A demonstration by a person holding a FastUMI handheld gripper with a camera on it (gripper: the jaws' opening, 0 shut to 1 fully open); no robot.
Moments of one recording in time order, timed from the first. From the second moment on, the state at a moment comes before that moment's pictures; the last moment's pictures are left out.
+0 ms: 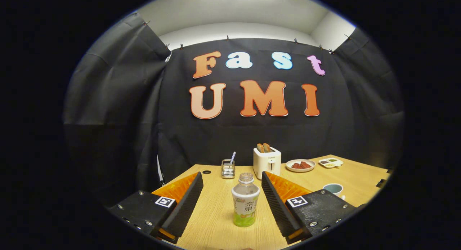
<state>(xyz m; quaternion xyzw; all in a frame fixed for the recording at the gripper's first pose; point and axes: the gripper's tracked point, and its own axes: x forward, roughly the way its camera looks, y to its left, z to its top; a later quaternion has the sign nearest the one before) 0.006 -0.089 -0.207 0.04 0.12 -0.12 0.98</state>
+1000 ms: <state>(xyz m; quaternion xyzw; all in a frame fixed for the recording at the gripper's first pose) 0.021 -0.118 -0.341 0.01 0.23 -0.15 0.96</state>
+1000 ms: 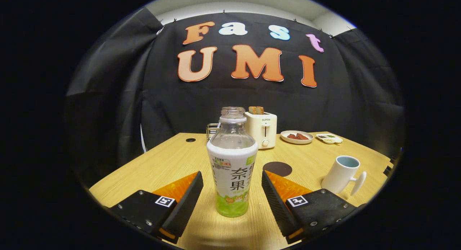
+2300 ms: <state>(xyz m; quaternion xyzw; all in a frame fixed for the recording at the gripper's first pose) 0.036 -0.098 -0.353 0.13 0.23 -0.09 0.96</state>
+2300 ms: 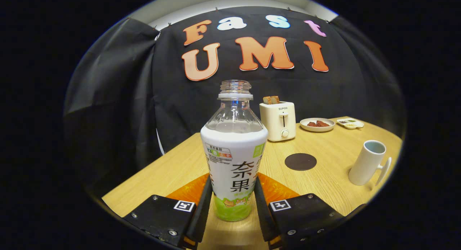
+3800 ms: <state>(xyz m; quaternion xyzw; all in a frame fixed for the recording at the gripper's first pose) 0.022 -0.197 -0.332 0.51 0.12 -0.15 0.83</state>
